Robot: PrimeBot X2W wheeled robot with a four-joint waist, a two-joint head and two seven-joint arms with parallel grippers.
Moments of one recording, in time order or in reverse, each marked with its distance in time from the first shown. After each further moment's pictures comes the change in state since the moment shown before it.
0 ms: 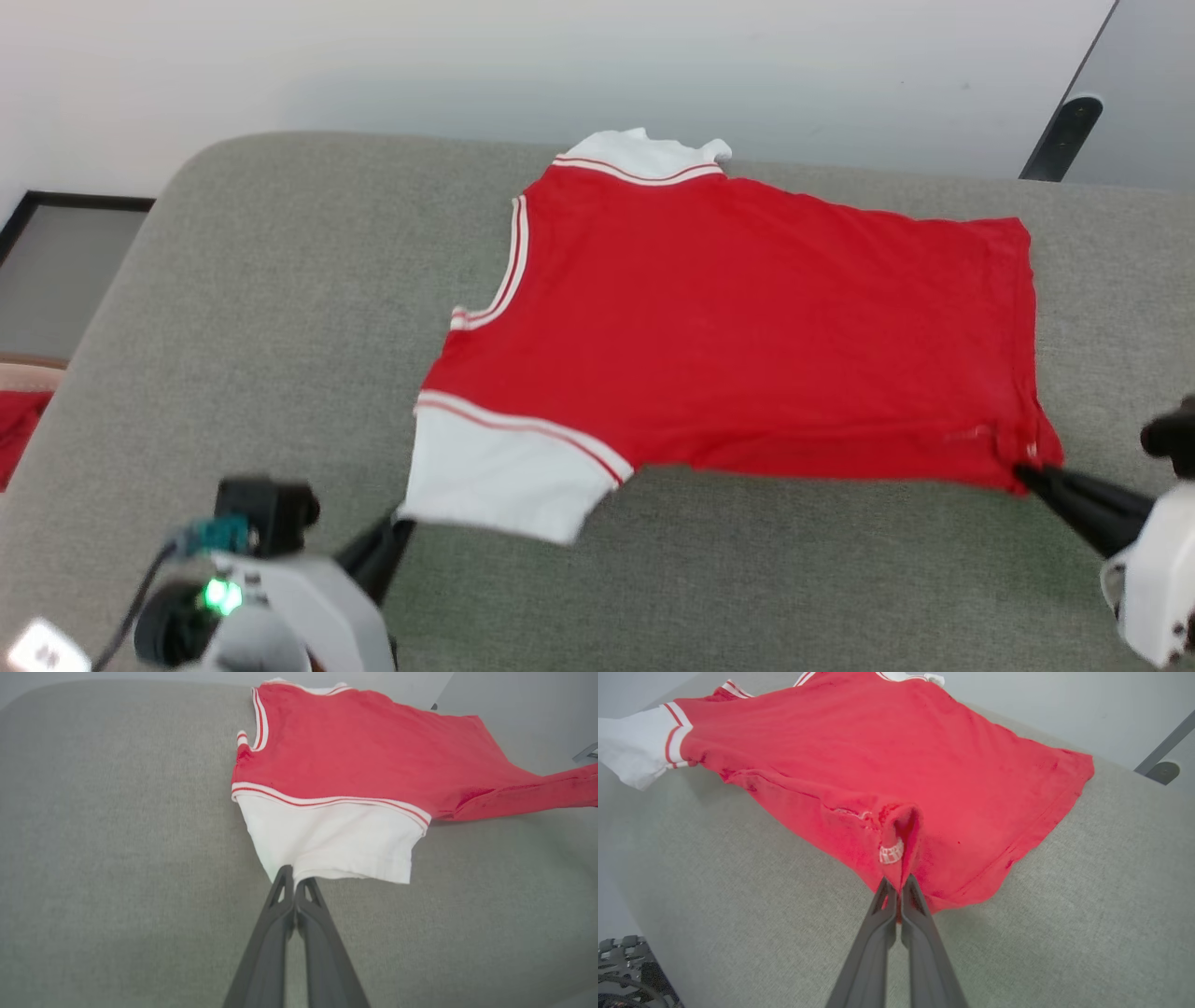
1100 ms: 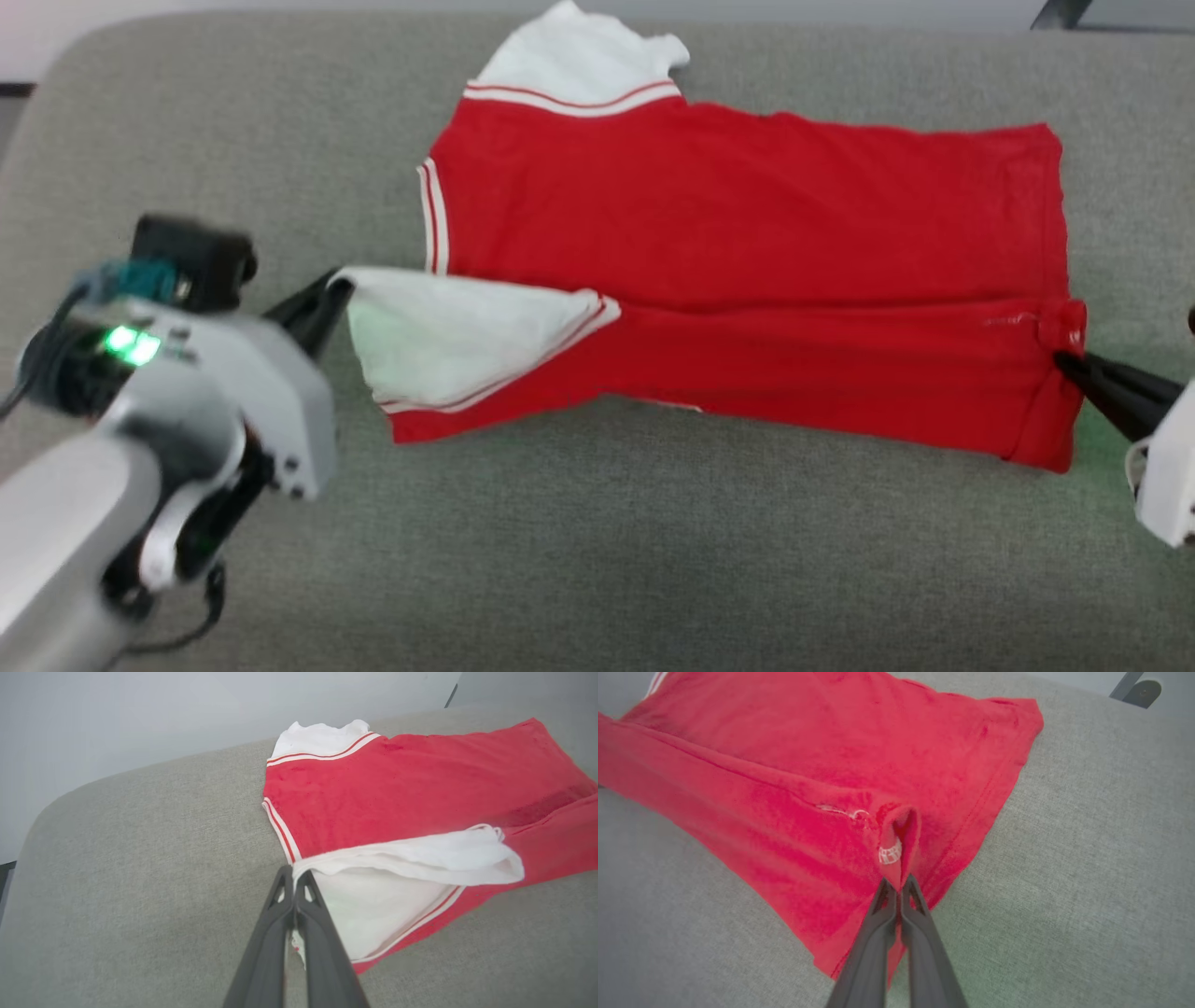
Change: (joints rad) left arm -0.335 0.092 0.050 -0.041 0.090 0.003 0.225; right arm 0.020 0.155 -0.356 -0.063 -0.135 0.000 0.285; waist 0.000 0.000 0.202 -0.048
